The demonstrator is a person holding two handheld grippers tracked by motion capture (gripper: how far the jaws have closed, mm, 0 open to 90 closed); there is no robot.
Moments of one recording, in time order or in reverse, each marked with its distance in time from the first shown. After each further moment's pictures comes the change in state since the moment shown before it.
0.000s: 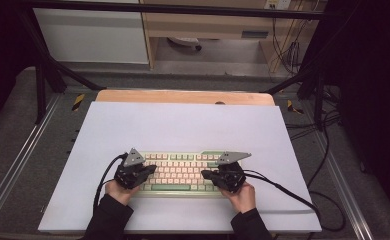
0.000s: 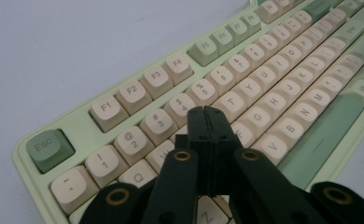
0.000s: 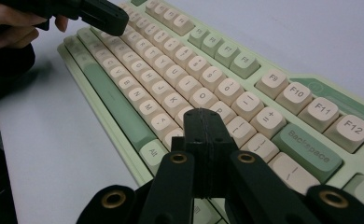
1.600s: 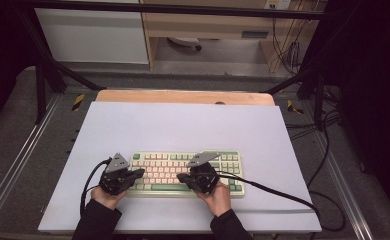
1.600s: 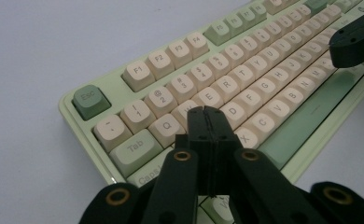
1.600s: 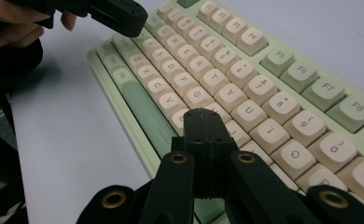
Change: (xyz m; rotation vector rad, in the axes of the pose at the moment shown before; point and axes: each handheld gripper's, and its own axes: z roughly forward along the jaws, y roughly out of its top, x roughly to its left) left arm 0.013 -0.022 -0.028 -0.027 -0.005 -0.033; right arm 0.042 0.025 0.052 0.044 0.059 -0.058
